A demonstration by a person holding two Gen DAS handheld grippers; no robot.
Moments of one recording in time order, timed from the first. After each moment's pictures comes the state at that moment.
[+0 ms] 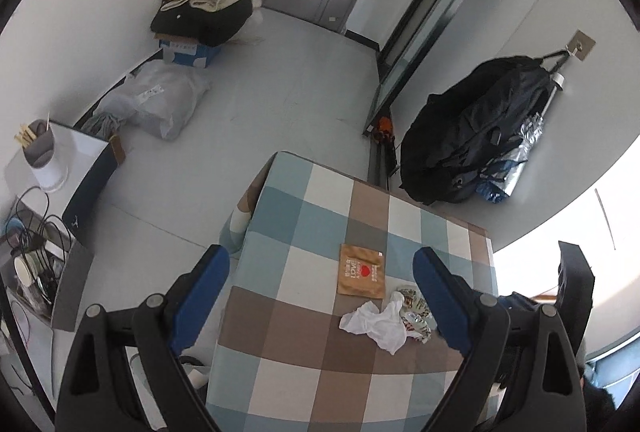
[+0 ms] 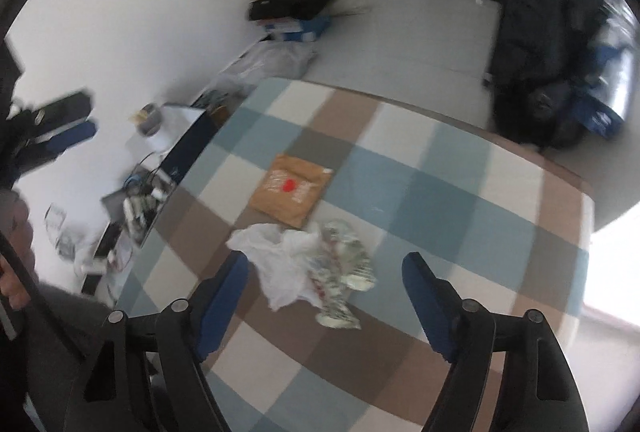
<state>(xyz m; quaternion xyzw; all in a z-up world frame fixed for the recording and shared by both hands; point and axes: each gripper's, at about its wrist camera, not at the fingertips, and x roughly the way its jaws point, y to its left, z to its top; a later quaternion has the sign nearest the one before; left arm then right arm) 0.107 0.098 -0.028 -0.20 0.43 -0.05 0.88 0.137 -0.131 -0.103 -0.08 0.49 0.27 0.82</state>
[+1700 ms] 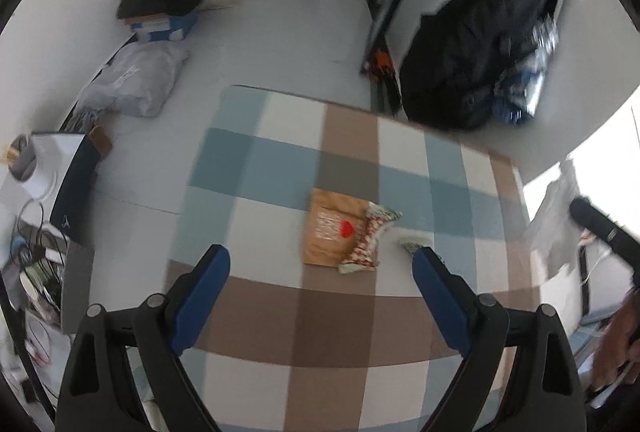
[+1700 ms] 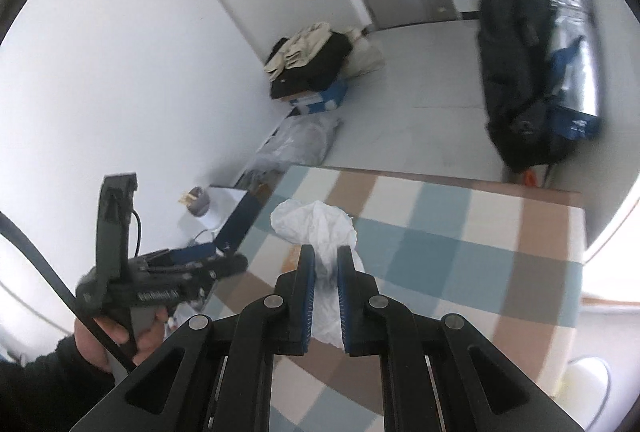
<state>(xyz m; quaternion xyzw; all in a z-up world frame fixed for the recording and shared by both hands) 0.132 0.020 -0.083 -0.09 0.51 -0.07 0.85 0.143 -0.214 -0.052 0.08 0.42 0.30 0.85</state>
